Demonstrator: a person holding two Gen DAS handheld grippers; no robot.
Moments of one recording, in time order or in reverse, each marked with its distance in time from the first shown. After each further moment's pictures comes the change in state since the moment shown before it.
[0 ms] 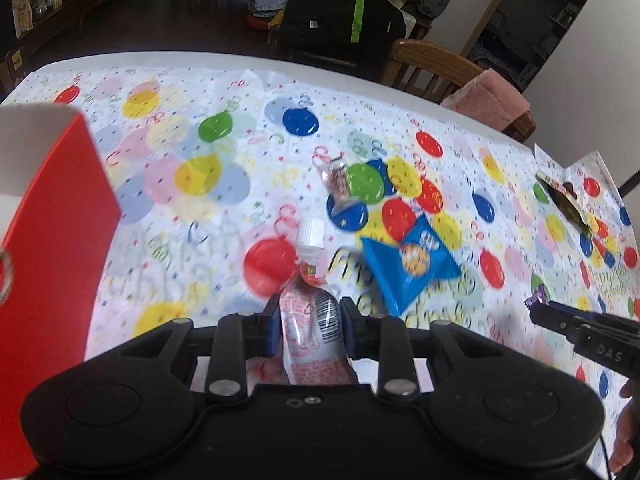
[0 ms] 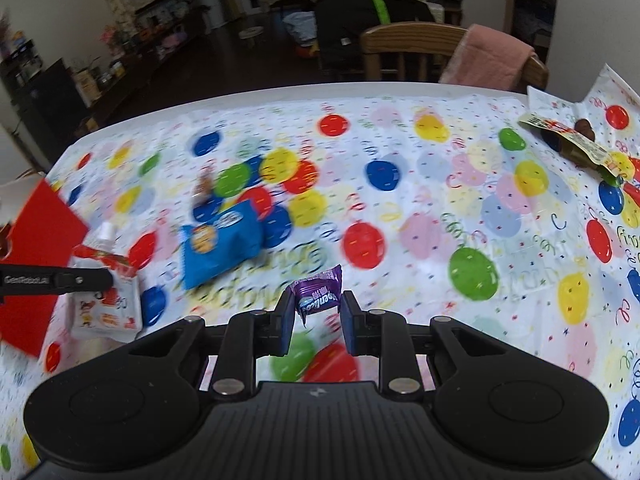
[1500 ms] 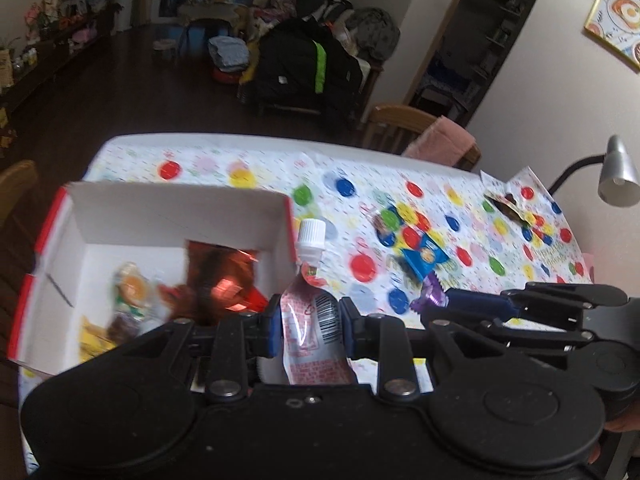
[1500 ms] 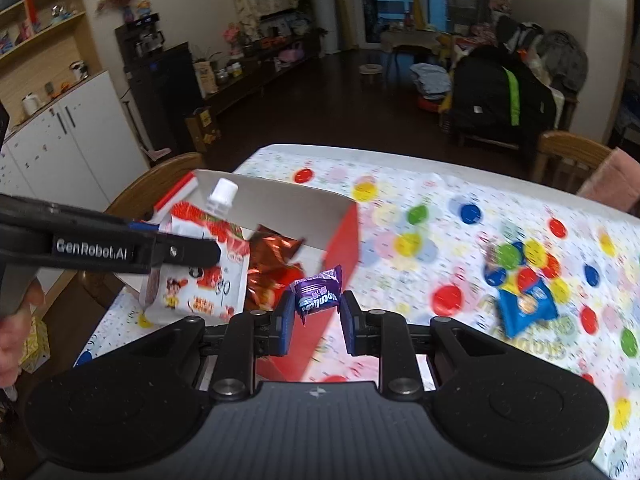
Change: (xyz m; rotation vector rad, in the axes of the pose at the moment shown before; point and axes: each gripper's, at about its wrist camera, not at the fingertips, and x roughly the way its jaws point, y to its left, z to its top) left arm -0.203 0.160 -0.007 0.125 -0.139 -0.114; right arm -0.089 0.317 -0.003 -0.244 -0.111 0.175
